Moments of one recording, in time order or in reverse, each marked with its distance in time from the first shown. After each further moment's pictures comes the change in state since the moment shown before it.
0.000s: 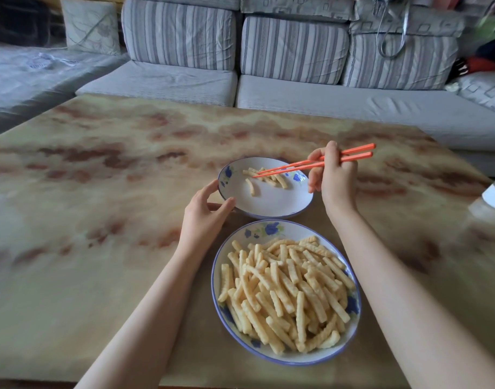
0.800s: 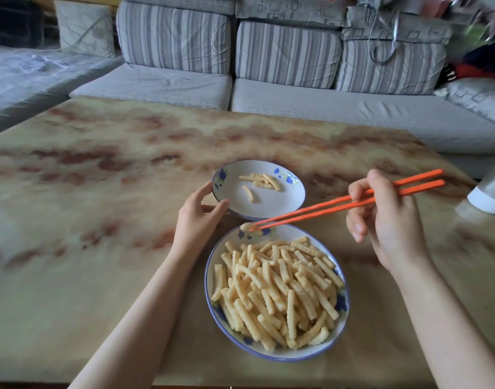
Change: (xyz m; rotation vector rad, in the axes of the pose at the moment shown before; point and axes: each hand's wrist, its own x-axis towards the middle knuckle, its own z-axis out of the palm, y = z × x) left_hand -0.002 0.003 -0.001 0.006 0.005 0.005; right_hand -0.063 -0.041 -0.075 0.049 -0.134 0.008
